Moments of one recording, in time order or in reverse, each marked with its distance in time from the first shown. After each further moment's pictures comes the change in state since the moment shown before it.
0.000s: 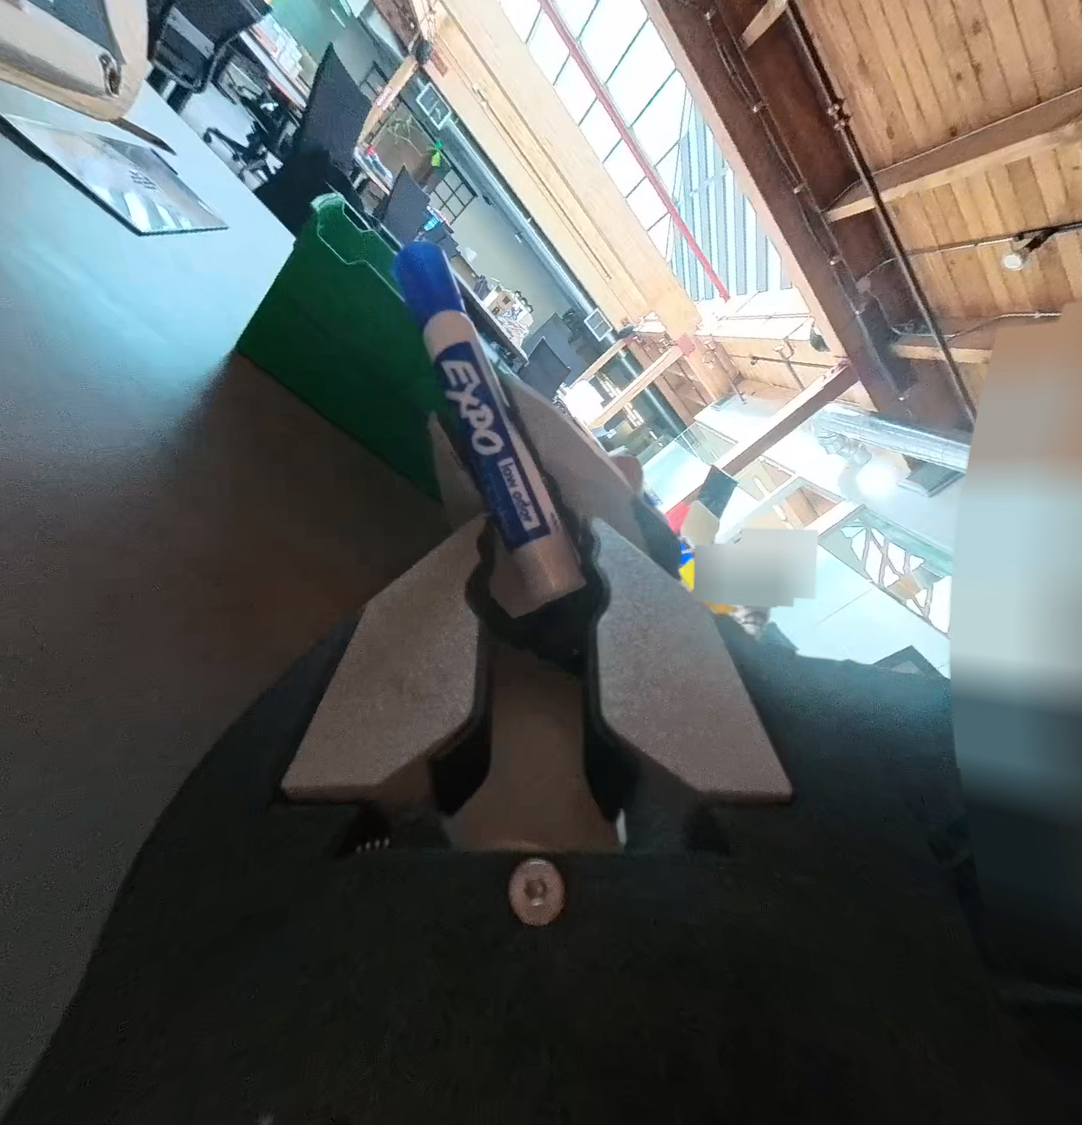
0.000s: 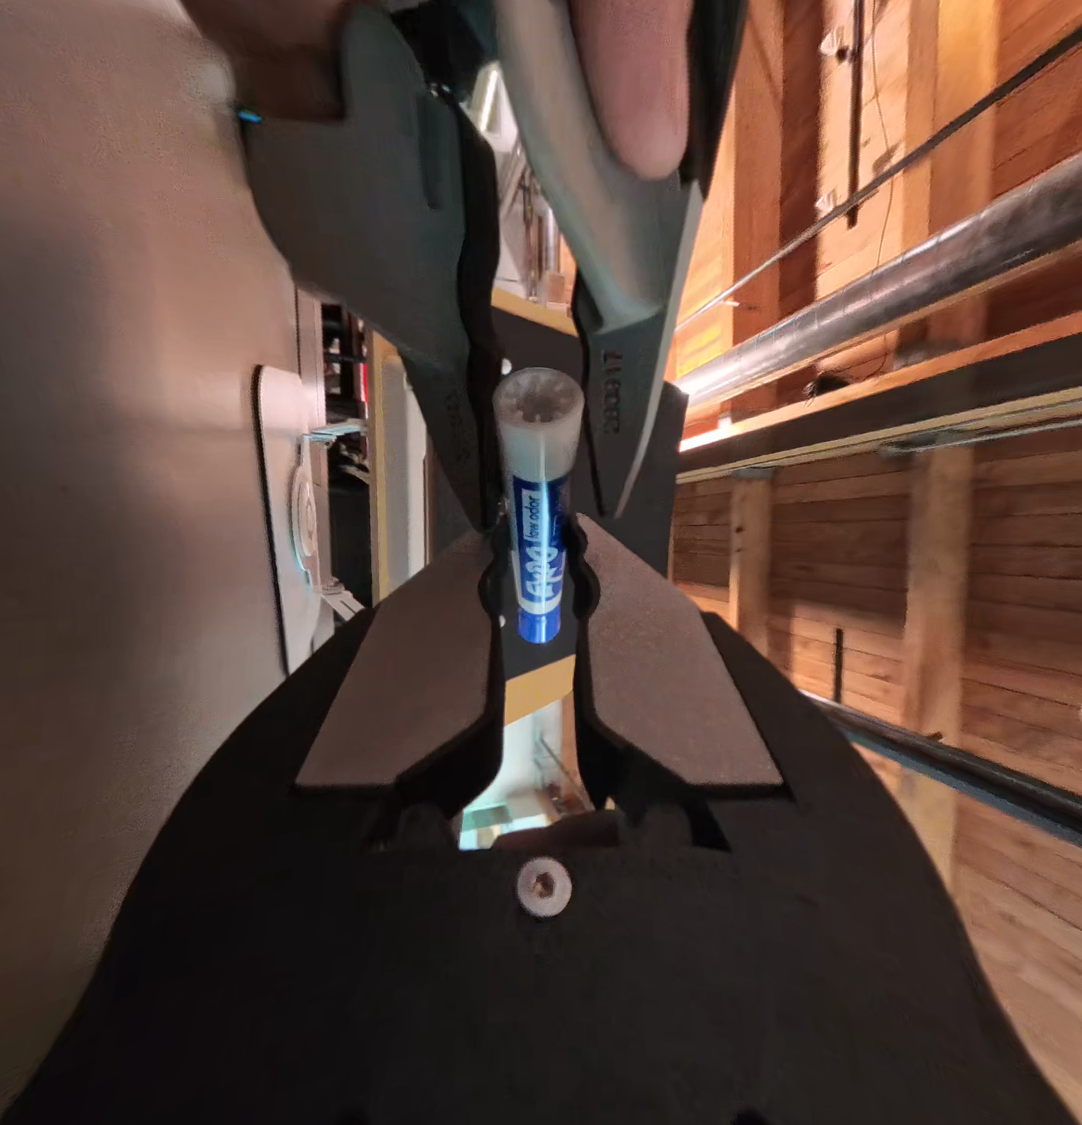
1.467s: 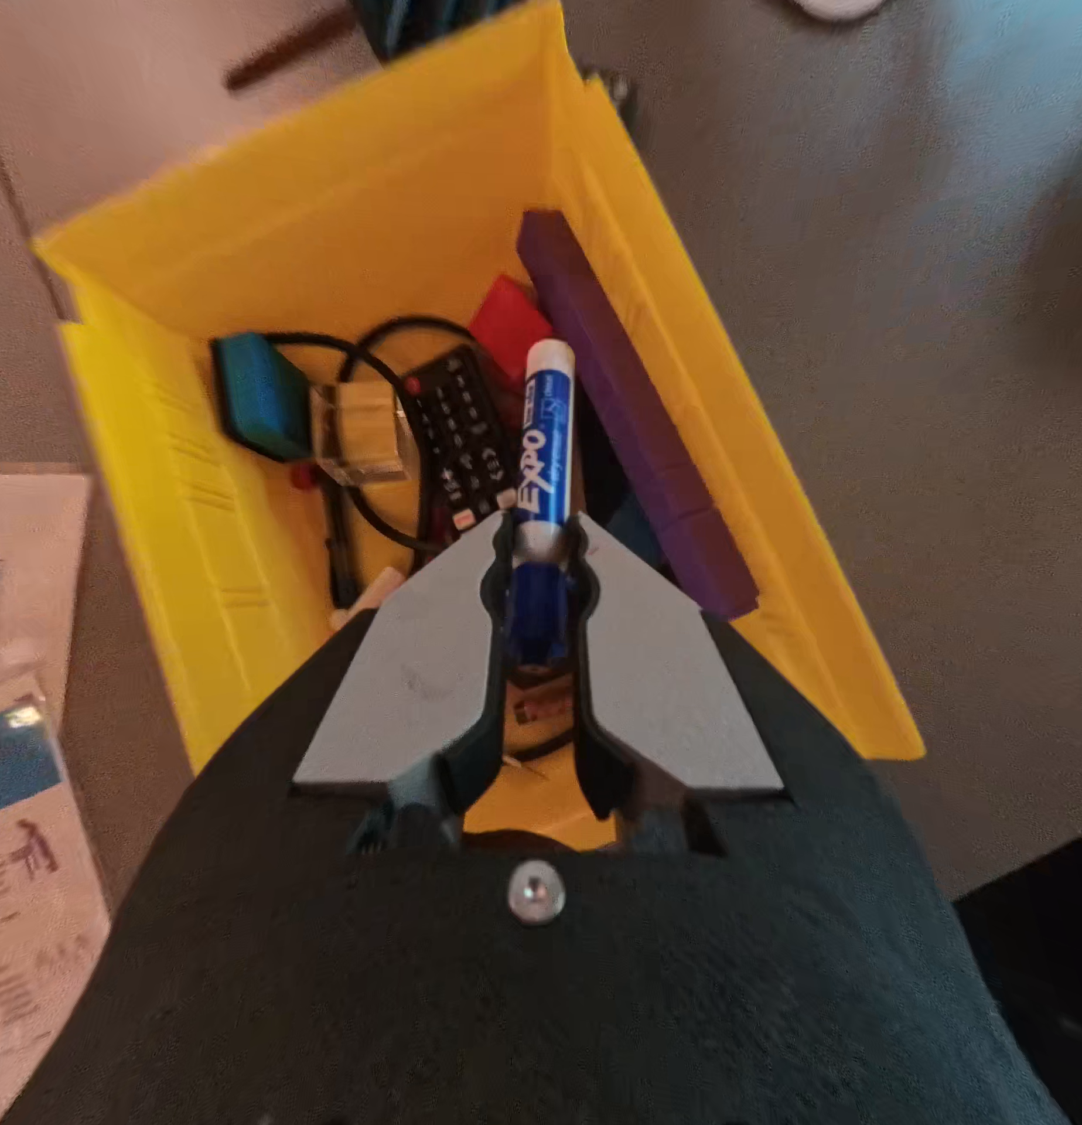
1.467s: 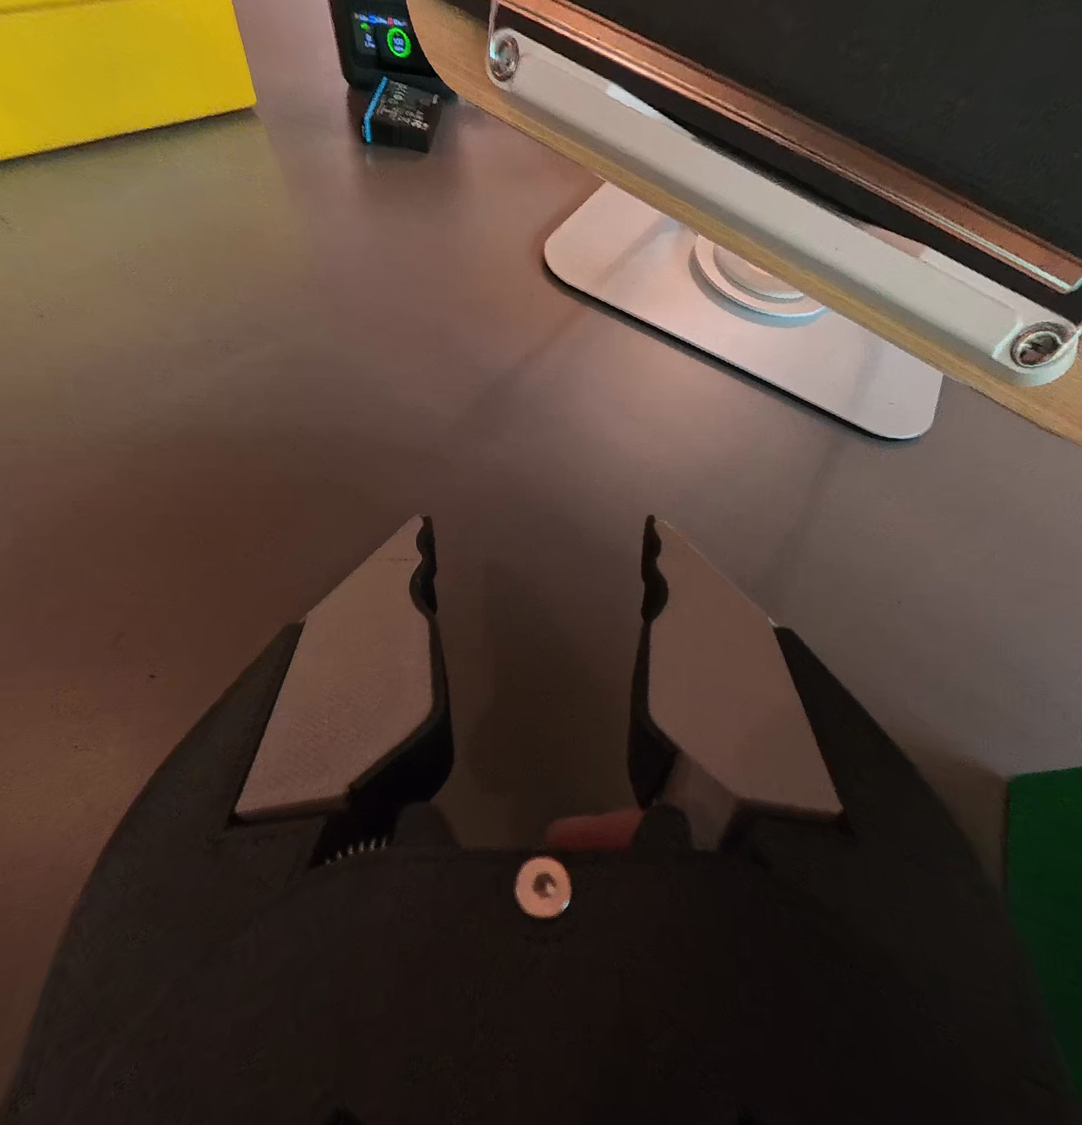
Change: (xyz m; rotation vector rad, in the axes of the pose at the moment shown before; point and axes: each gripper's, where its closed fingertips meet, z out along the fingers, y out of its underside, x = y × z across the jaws) left arm -0.012 -0.043 -0.381 -0.450 -1.331 0.349; right arm -0.102 0.041 0.000 -0.381 -0.810 1.442
